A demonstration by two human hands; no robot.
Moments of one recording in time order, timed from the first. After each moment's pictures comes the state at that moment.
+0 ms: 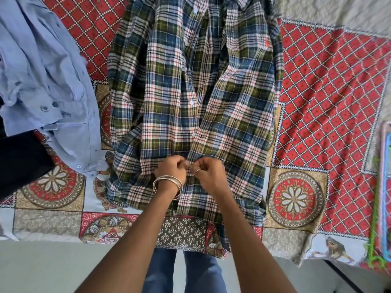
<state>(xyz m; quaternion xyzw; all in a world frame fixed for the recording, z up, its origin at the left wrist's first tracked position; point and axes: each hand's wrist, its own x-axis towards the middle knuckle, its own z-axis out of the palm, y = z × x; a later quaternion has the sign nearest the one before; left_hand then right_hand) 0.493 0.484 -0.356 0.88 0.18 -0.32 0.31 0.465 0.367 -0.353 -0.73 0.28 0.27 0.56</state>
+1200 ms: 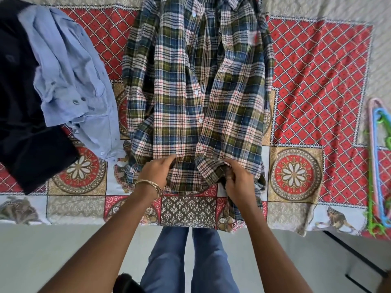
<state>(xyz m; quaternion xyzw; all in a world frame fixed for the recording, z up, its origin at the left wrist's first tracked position) 0.461 0.563 -0.308 0.91 -0.10 -0.41 0.03 0.379 0.345 -0.295 -0.90 0.20 0.13 0.36</state>
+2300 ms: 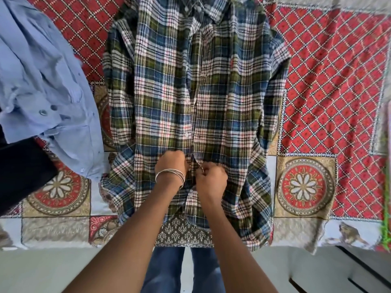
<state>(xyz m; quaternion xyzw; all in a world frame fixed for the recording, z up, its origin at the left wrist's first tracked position) 0.503 0.502 -0.364 0.93 -0.02 -0.37 0.07 0.435 0.418 -0.363 -0.82 0.42 0.19 0.34</state>
